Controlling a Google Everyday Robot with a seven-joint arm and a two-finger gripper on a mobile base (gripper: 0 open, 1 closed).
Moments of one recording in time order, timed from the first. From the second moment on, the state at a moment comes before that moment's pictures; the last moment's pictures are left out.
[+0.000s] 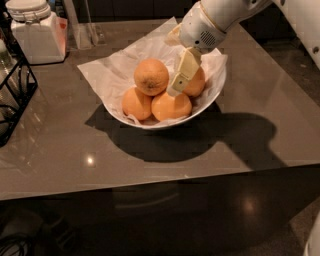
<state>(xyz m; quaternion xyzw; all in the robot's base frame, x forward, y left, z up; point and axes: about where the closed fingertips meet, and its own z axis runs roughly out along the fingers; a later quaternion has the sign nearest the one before) 0.595 -0.031 0.949 -0.67 0.66 0.19 0.28</state>
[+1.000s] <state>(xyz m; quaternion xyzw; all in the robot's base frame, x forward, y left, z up) 0.613 0.003 0.920 -0.64 0.66 0.28 0.28</state>
